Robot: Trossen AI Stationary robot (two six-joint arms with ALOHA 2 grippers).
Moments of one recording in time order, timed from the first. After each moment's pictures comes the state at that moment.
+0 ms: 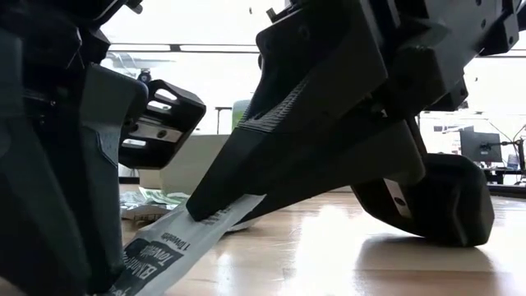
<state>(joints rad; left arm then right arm) -0.67 2.05 1.02 0.28 -0.14 -0.17 0.57 2.19 1.30 0.17 0.21 1.48</state>
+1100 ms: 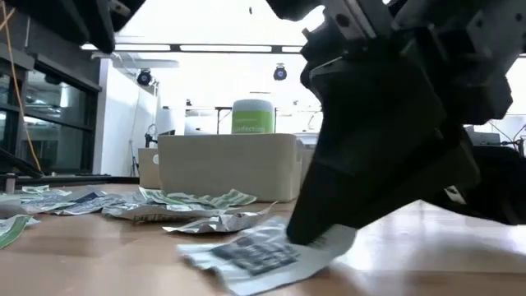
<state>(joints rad) -0.67 1.43 1.02 -0.54 -0.38 -0.25 0.60 2.12 1.29 -0.09 0.28 1.56</state>
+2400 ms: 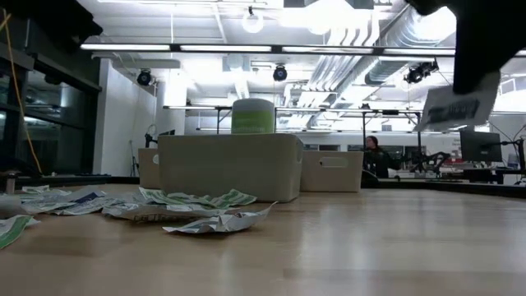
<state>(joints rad) -0.67 0.53 0.57 -0.52 -0.63 -0.53 0.63 1.69 1.29 -1.02 0.34 1.62</state>
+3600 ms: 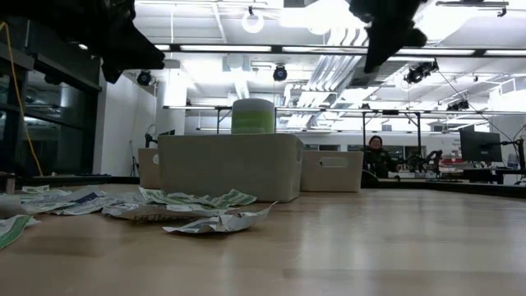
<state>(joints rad) -0.02 0.59 0.47 -0.17 -0.27 -0.39 -0.22 1.26 1.29 -1.07 0.34 0.56</state>
